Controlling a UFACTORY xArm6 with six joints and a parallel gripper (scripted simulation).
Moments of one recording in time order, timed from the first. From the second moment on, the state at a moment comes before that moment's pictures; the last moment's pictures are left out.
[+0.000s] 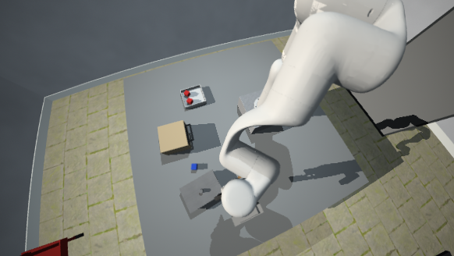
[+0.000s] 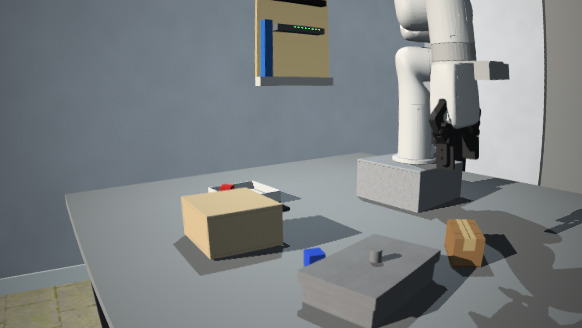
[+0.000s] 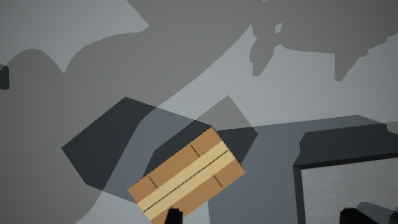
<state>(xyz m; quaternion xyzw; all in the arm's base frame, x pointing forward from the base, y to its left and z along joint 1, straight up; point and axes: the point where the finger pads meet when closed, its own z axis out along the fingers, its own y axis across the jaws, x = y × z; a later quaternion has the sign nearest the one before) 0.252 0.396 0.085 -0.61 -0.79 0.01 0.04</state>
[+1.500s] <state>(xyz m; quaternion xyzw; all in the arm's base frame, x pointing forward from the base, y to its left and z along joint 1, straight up) 0.197 0.379 0.083 -0.90 -0.44 0.01 0.00</state>
